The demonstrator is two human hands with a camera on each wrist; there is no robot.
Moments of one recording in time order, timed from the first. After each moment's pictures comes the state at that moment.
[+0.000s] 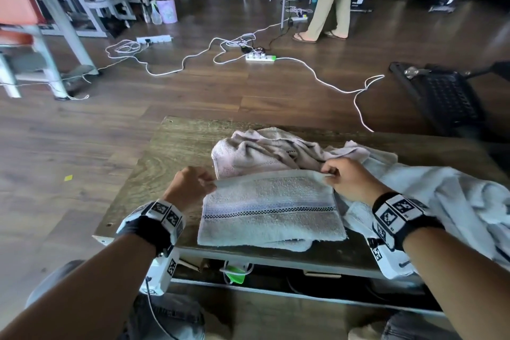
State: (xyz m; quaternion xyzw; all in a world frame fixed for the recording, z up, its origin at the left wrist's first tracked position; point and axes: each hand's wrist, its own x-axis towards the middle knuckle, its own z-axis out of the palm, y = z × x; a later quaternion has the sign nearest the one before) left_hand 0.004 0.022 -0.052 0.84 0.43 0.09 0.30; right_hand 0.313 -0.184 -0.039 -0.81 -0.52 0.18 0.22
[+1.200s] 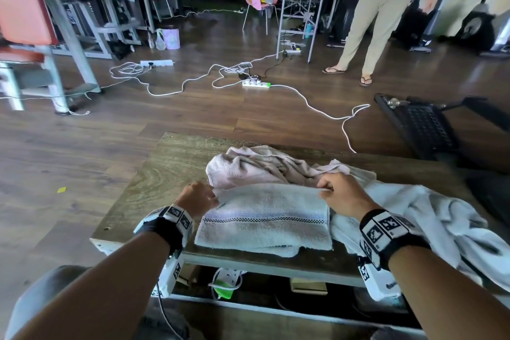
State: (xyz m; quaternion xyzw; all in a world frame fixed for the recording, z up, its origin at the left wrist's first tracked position) left_hand 0.017 0.014 -0.067 0.89 0.38 0.07 0.26; right_hand 0.290 -0.215 -0.003 -0.84 -0.48 0.11 0.20
